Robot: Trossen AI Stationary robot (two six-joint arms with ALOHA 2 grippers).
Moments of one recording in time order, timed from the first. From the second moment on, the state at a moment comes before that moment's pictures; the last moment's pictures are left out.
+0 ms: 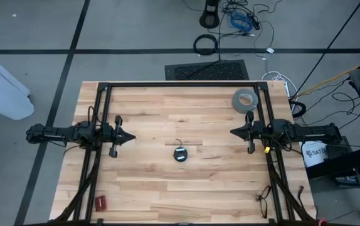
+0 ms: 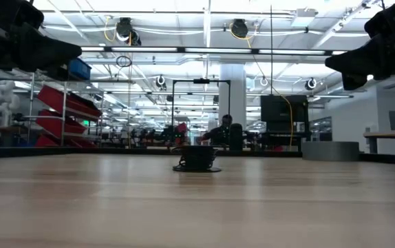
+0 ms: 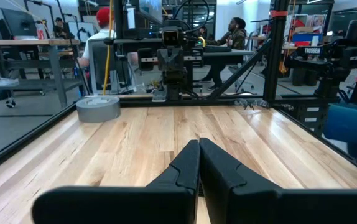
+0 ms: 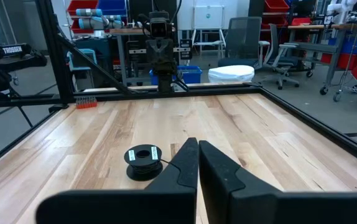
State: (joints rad) left arm -0.07 0.00 0.01 0.02 0.00 0.01; right arm 0.05 0.01 0.05 -0.06 0.13 0.05
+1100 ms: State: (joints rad) left arm -0.07 0.00 0.01 0.02 0.00 0.01; right arm 0.05 0.00 0.05 -0.06 0.13 0.05
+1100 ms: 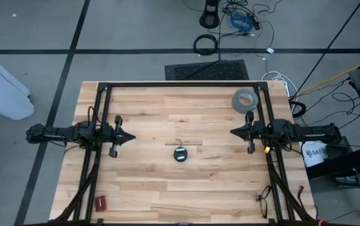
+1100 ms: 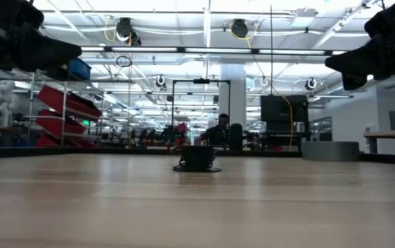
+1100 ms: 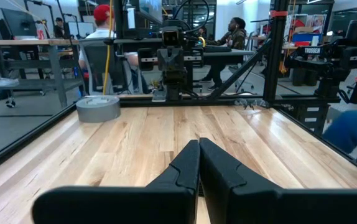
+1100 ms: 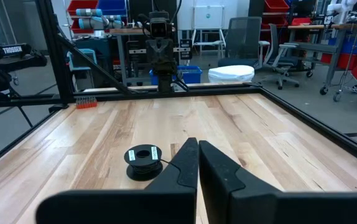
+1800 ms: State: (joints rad) left arm -0.07 0.00 0.01 0.02 0.00 0.01; right arm 0.05 0.01 0.05 -0.06 0.13 0.05
